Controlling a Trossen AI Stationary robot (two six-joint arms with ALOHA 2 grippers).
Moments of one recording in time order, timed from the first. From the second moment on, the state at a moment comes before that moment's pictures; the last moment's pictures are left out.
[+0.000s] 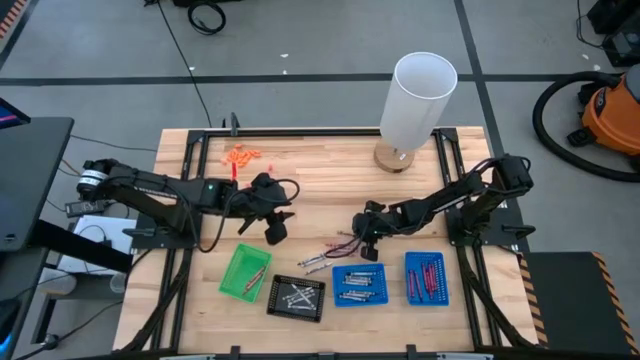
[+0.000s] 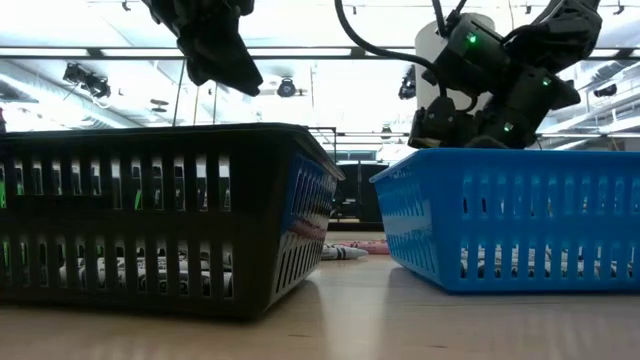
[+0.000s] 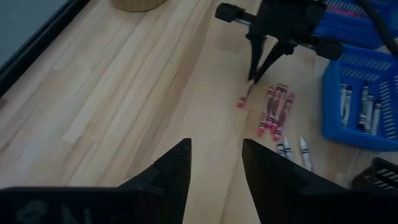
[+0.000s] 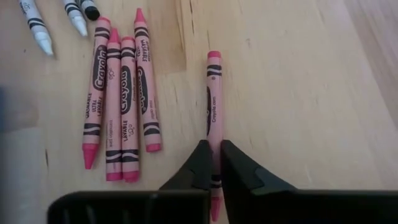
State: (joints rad) left arm -0.12 1.25 0.95 -0.45 -0.31 -0.33; right arm 0.12 1.65 0.65 0.00 0.14 0.27
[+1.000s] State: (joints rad) left arm -0.10 1.25 0.95 -0.53 -0.31 -0.31; right arm 0.04 1.65 1.05 -0.36 0.11 -0.03
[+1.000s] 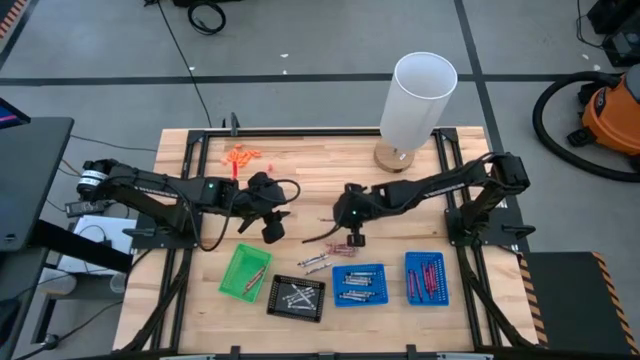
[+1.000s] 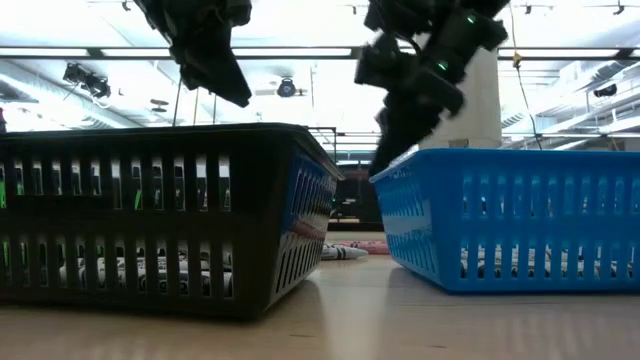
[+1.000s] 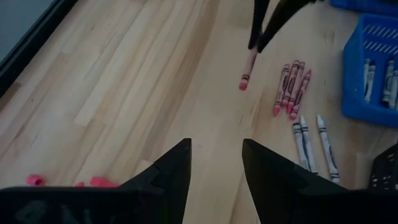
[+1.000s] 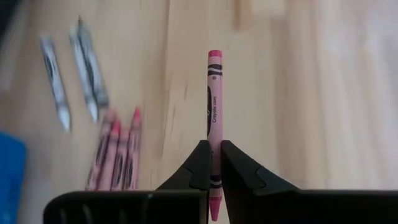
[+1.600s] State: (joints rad) left arm -0.10 1.25 0.95 -0.41 -0.27 -0.19; right arm 0.01 1.65 1.32 -0.35 0.08 -0.16
